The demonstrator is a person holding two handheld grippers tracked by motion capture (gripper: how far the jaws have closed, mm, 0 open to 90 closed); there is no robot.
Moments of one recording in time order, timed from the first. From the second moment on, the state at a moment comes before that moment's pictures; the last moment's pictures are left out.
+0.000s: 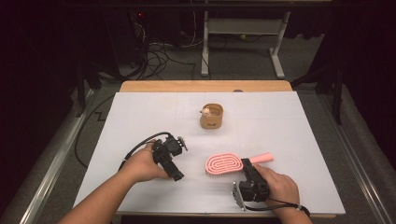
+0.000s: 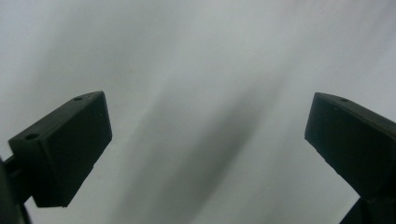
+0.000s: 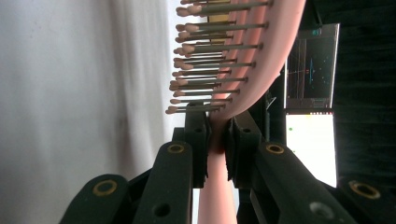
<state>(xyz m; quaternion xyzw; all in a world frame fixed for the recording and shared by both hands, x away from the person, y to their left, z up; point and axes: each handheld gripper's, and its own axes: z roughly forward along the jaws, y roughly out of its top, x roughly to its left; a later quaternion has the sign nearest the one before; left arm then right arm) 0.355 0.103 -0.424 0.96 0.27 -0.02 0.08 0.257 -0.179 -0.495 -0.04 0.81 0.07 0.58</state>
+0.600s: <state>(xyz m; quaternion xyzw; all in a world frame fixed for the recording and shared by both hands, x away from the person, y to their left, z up) 0.356 0.158 -0.436 0.94 0.32 -0.02 0.08 0.258 -0.182 -0.493 -0.02 0.81 0.07 0.59</state>
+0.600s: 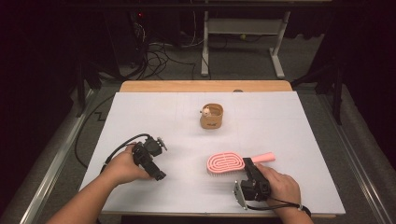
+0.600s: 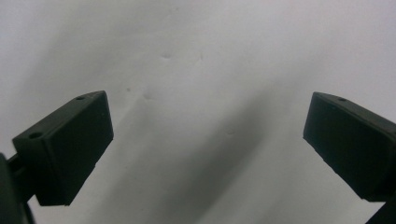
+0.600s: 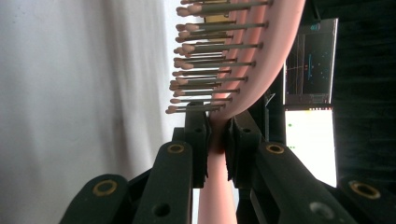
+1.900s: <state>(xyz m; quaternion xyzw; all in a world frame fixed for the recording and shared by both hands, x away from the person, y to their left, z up) 0.313 0.197 -0.467 0.80 0.38 0.13 0.46 0.255 -0.191 -0.483 0.02 0.80 0.10 0.59</state>
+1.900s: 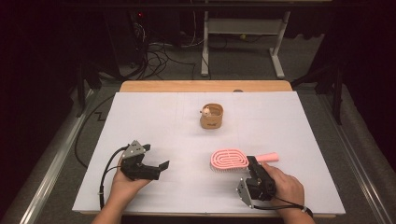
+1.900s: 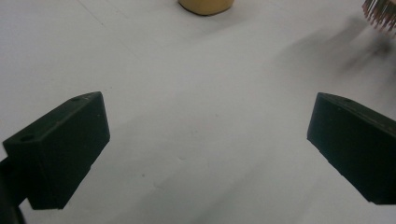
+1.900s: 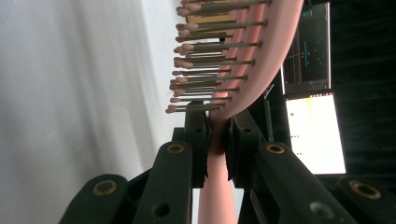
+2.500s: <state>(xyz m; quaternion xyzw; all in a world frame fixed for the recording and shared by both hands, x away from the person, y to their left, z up) 0.306 0.207 -0.470 0.79 0.37 0.14 0.48 0.254 -0.195 -0.466 0.09 0.81 0.17 0.56</state>
